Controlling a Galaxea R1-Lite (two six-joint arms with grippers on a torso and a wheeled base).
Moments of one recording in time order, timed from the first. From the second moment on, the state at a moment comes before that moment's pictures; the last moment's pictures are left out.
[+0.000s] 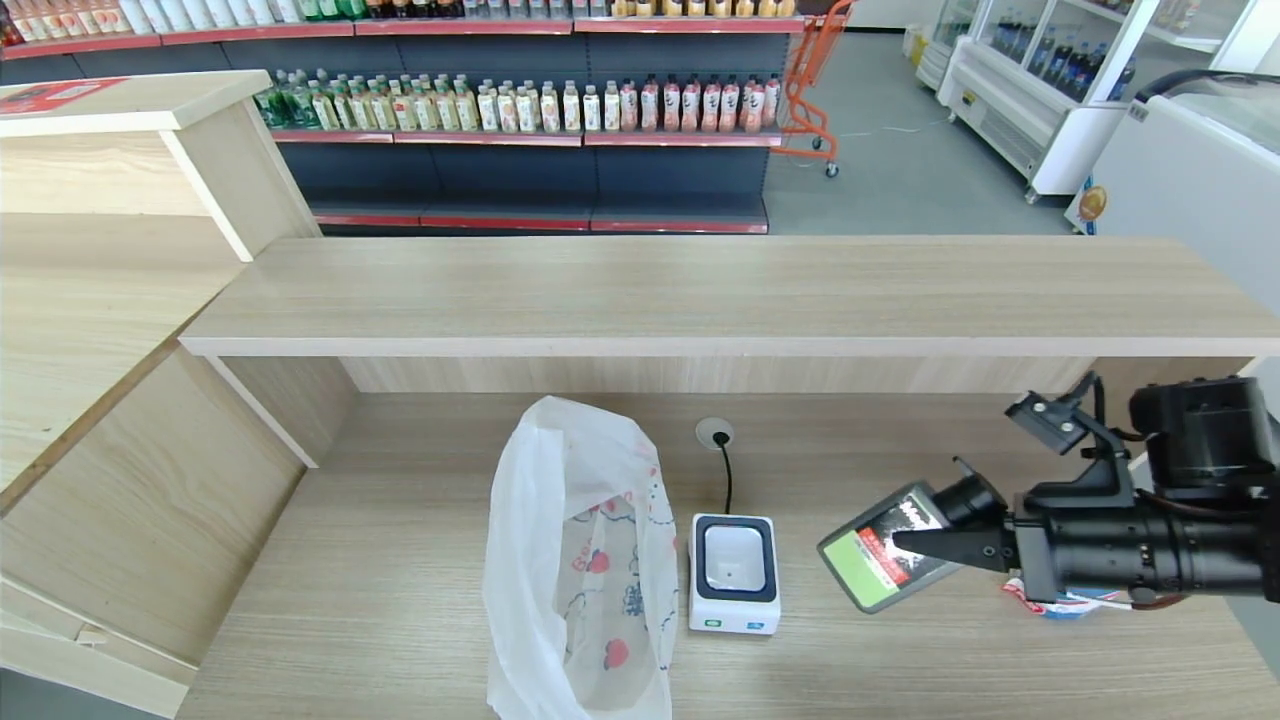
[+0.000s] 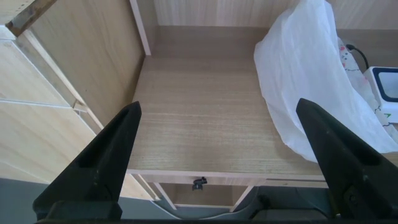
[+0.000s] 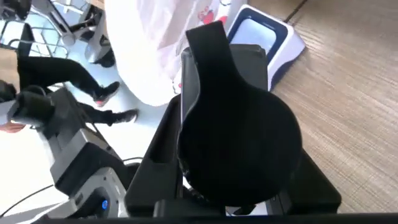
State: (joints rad) left arm 0.00 0.00 0.00 0.00 0.01 0.01; right arm 0.12 1.61 -0.59 -0.38 0.80 -0.06
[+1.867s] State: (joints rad) left arm 0.00 0.00 0.00 0.00 0.01 0.01; right arm 0.37 1.90 -0.84 -0.57 0.51 0.21
